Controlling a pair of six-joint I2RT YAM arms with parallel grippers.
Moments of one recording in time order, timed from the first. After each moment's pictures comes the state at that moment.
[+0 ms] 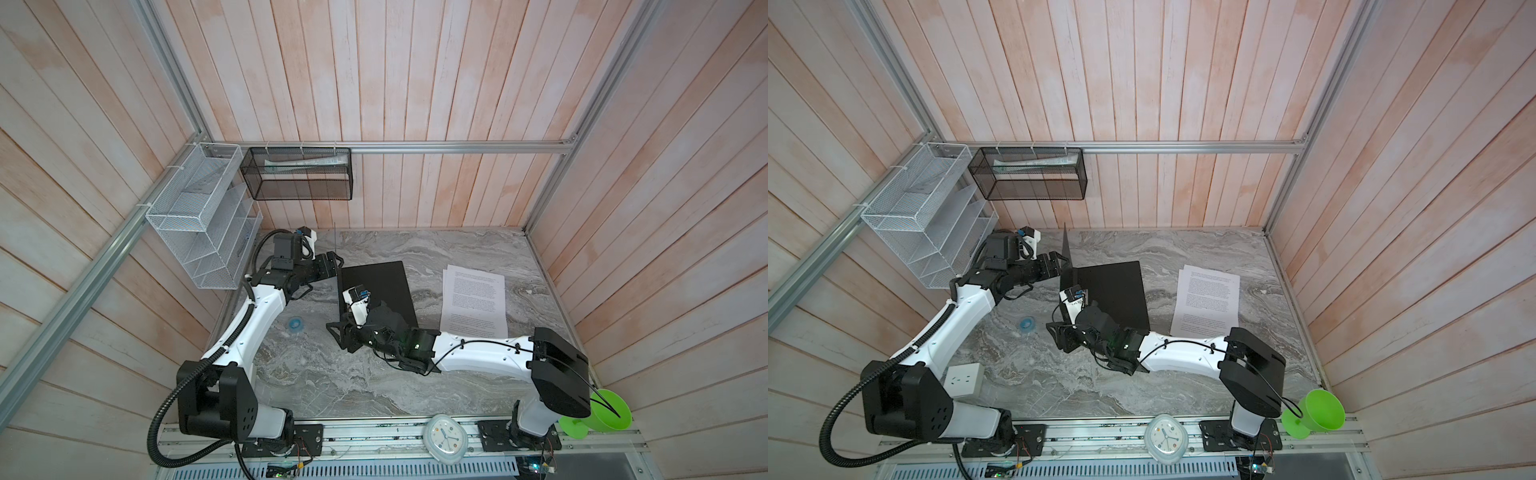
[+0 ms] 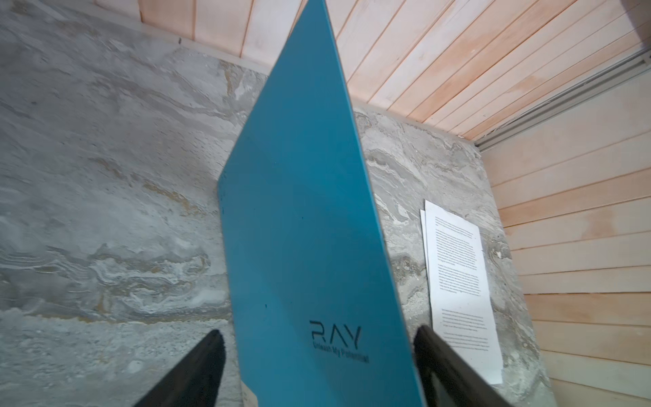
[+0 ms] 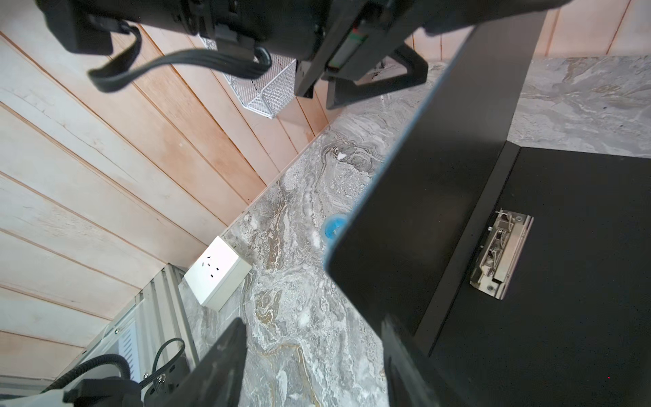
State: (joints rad) left arm -0.11 1.42 1.20 -0.45 0.34 -0.35; right arm 1.22 1.69 1.12 0.25 0.13 0.52
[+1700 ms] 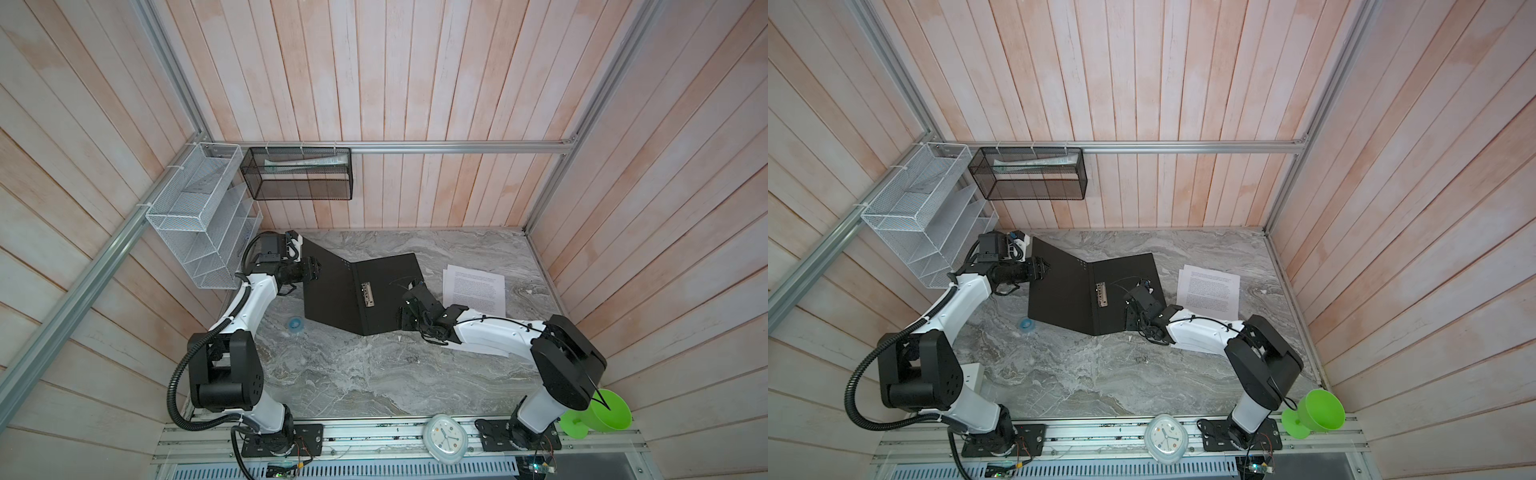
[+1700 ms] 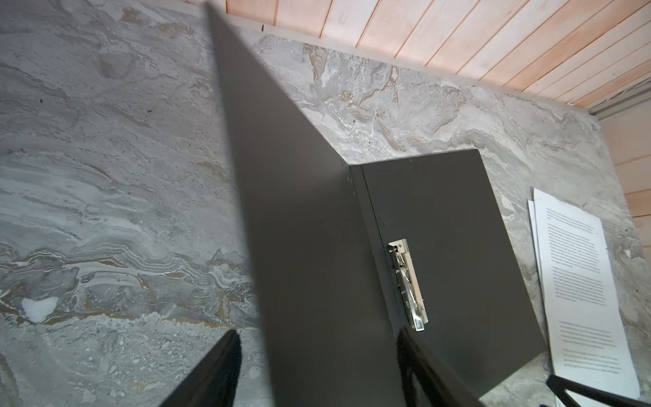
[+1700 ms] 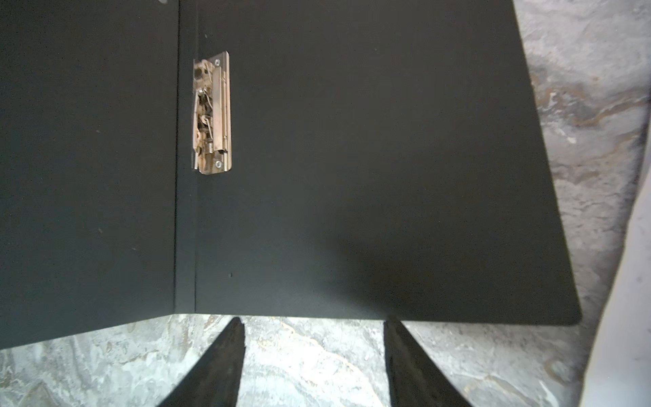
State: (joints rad) left arm 0.04 1.60 1.24 -0.48 0.34 -0.11; right arm 0.83 1.67 0.98 -0.22 0.14 0.73
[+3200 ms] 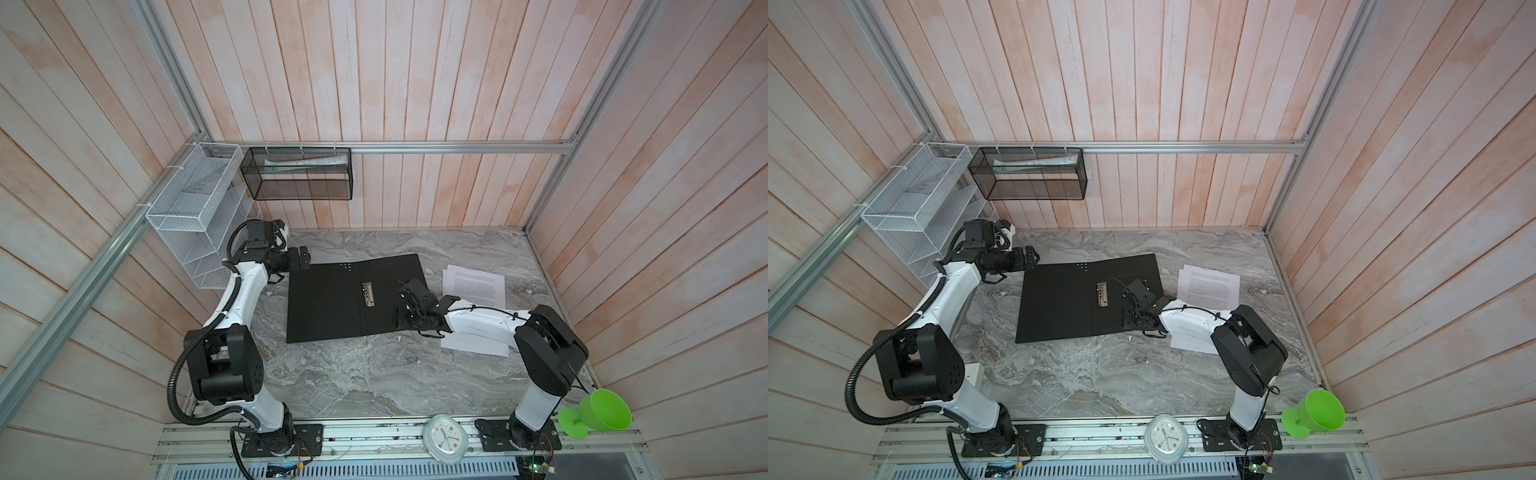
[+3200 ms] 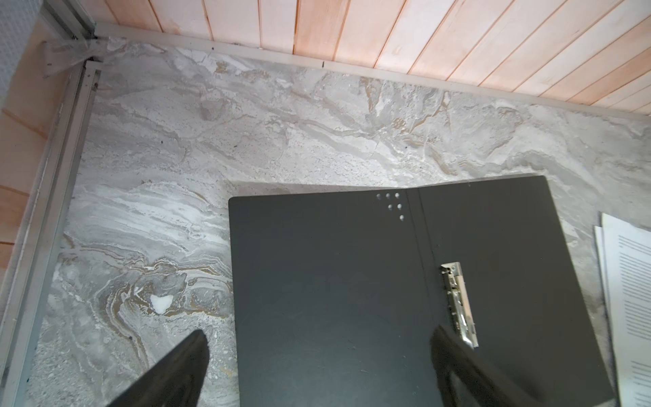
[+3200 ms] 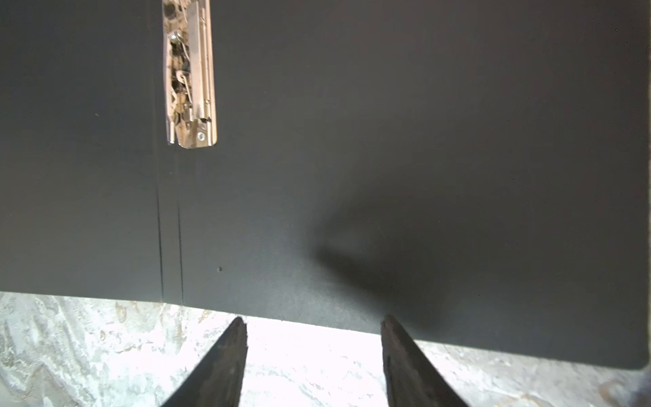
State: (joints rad) left arm 0.10 1.64 1.44 -0.64 0.27 -0.03; right arm 0.80 1.77 1.09 -0.34 0.02 0.73
